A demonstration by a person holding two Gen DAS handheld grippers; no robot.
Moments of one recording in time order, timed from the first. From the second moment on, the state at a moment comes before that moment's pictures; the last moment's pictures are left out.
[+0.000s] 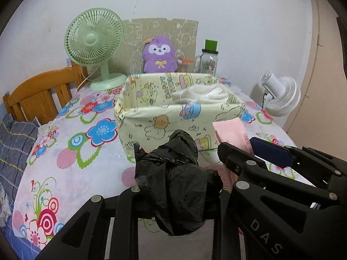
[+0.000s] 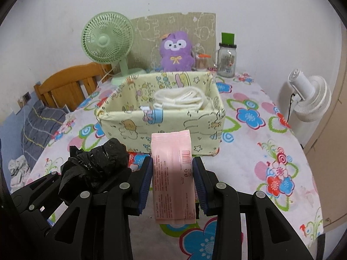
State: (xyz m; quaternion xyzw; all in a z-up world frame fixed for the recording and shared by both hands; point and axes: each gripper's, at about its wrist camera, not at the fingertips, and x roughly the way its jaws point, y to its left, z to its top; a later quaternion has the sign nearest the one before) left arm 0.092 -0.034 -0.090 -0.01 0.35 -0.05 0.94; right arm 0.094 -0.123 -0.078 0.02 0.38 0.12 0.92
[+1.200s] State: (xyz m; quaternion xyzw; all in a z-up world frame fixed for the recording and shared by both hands) left arm 0.111 -0.038 -0.017 -0.01 0.29 -0.05 0.96; right arm 0.113 -0.132 -0.002 0.02 0.32 0.12 0.94
